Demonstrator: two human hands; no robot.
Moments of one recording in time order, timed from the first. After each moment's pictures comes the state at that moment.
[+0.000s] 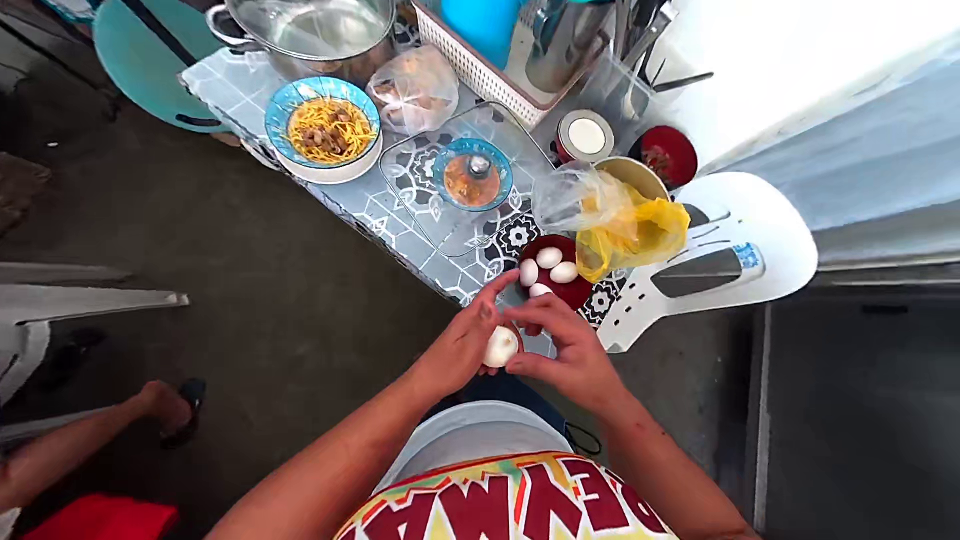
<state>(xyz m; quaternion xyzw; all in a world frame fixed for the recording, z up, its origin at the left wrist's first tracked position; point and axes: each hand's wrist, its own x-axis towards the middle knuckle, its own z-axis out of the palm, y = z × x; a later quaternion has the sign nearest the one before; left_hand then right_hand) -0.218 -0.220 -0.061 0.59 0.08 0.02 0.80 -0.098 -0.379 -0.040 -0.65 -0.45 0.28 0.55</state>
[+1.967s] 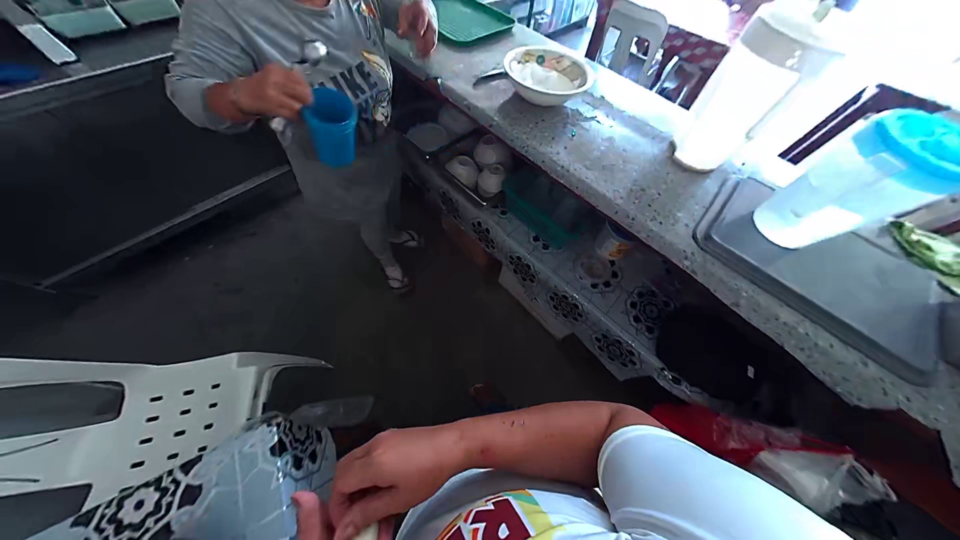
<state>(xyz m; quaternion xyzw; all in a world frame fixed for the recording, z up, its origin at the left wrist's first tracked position) -0.229 -0.242 -0.033 0.46 -0.25 -0.76 0.38 -0.396 -0.326 -0.042 -0.79 0.12 -0.30 0.52</state>
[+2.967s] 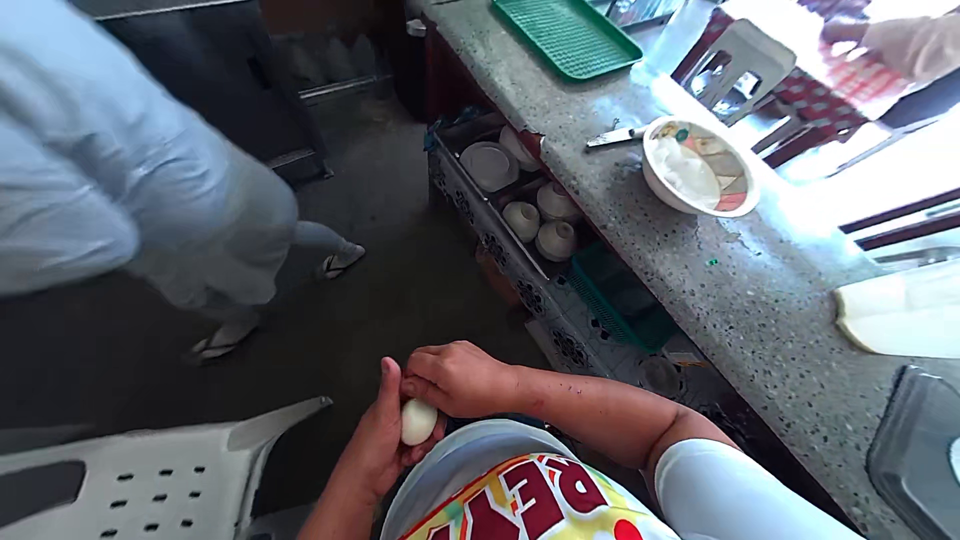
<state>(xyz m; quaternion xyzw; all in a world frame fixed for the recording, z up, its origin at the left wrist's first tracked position) -0.278 -0.677 -0.043 0.46 -0.25 -0.81 0.28 -0.448 -0.726 -0.048 -0.83 0.31 -0.25 0.40</state>
